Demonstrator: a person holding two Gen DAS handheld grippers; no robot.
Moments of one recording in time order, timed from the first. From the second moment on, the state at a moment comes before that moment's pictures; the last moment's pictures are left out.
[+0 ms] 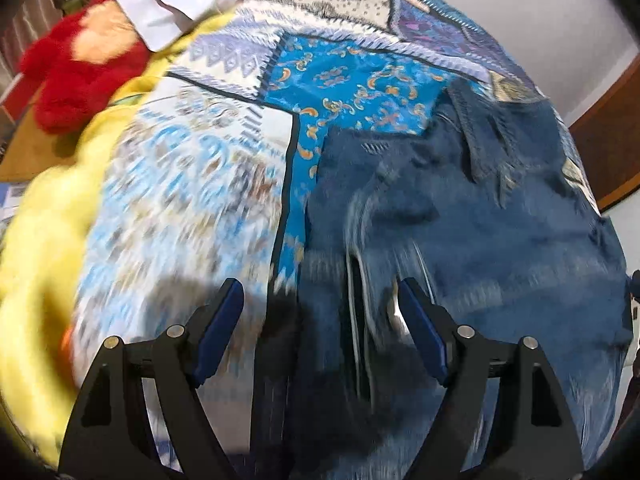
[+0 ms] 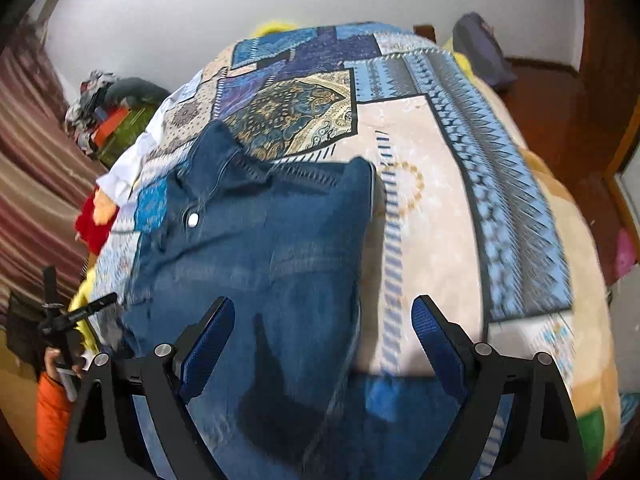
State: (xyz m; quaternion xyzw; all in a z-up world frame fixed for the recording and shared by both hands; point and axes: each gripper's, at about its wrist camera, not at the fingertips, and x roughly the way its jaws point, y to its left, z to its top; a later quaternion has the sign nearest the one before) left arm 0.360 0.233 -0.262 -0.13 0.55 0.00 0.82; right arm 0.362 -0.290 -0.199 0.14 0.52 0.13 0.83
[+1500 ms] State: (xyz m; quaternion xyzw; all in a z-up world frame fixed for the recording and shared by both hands) left arm 0.374 0.233 -0.197 -0.04 0.48 0.08 0.87; right arm 0.458 -0.184 -0.178 -0.08 0.48 0.11 0.87
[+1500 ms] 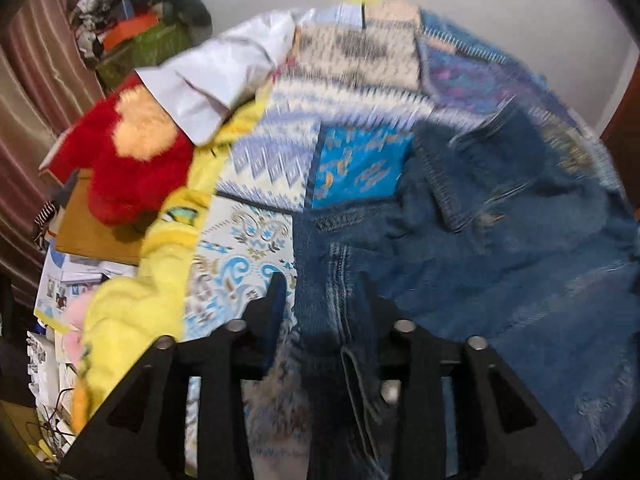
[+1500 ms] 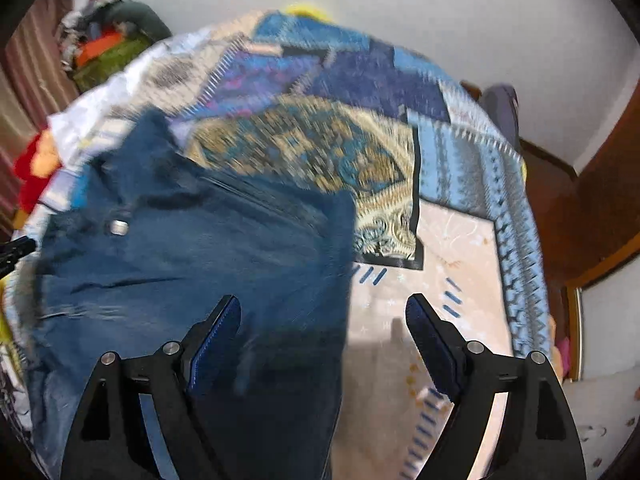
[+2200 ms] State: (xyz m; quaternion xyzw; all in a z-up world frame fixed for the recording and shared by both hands) left arm 0.183 0.239 -0.117 -0.05 0.41 0.07 0.91; right arm 0.256 -0.203 -0.084 -0.06 0.39 0.18 0.90
